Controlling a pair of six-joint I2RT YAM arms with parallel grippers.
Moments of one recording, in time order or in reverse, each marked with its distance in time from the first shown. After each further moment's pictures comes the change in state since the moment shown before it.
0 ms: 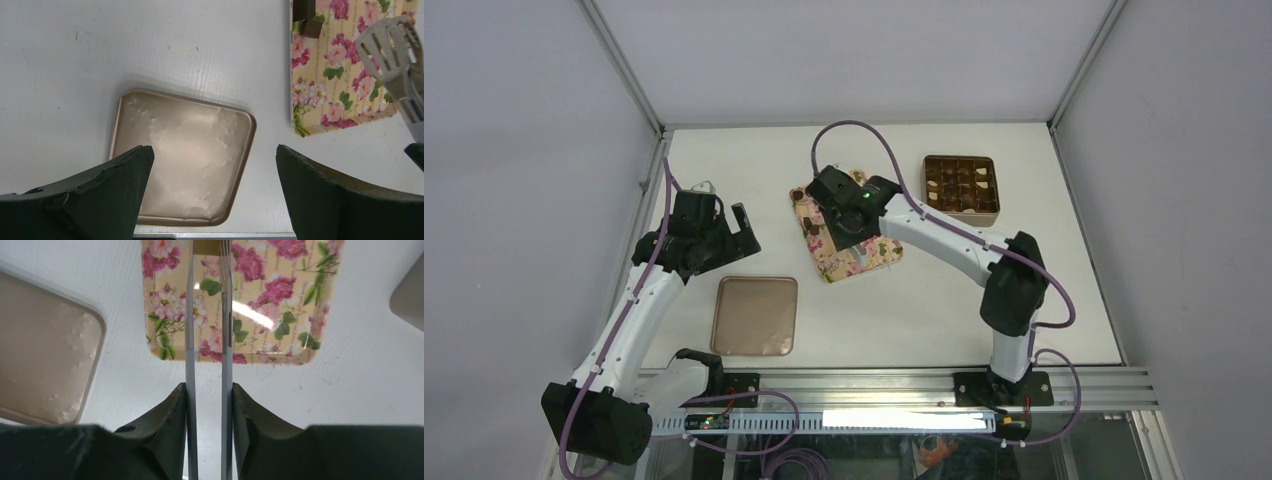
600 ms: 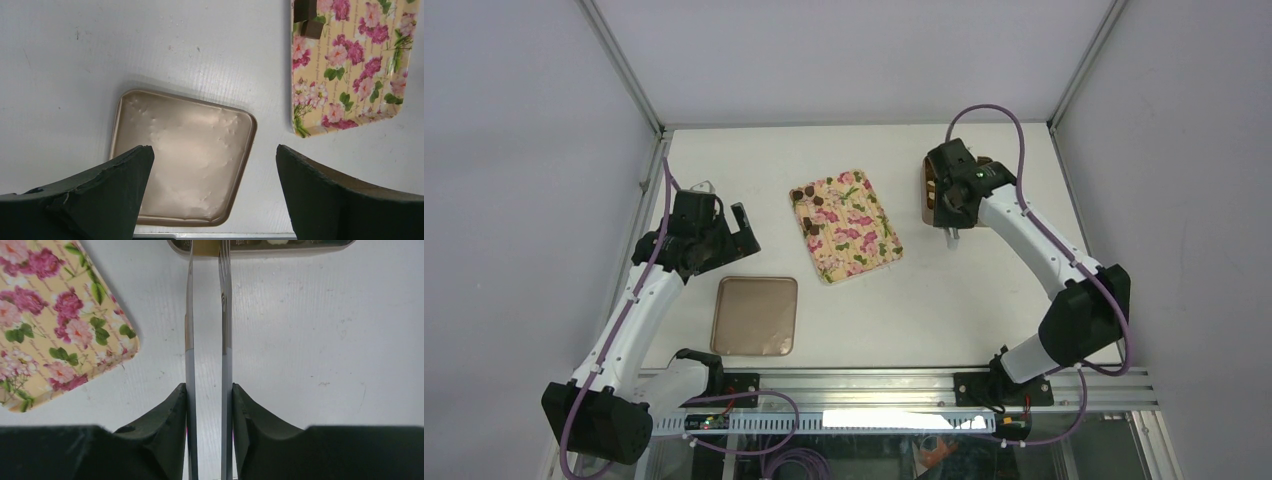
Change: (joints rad) left arm 0.006 0.001 0.000 0.000 0.000 0.000; right arm -0.485 -0.375 -0.343 -0.016 0.035 0.006
